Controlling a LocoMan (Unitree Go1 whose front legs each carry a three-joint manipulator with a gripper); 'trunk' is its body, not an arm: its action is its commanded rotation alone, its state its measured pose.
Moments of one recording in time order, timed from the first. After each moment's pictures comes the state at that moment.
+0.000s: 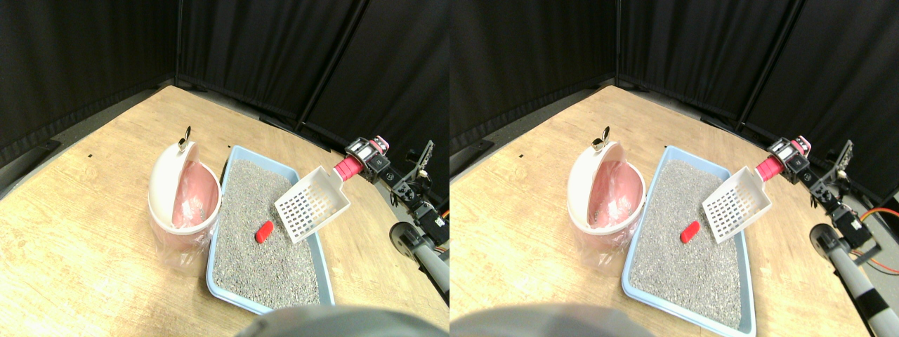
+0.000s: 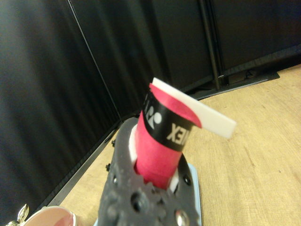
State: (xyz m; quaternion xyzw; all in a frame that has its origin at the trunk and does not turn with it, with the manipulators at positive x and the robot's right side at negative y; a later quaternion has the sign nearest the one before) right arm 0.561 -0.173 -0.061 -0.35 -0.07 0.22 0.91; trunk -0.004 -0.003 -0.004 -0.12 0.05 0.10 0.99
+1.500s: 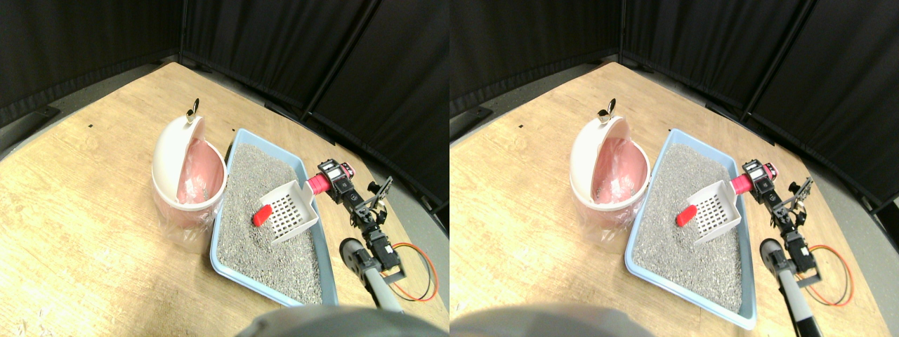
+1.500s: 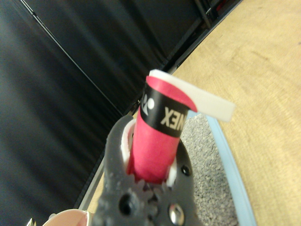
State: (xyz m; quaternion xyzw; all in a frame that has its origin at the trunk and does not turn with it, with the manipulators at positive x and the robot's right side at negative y) right arm 0.539 -0.126 -0.162 -0.27 0.00 0.25 0.93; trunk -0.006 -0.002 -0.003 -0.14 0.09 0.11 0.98
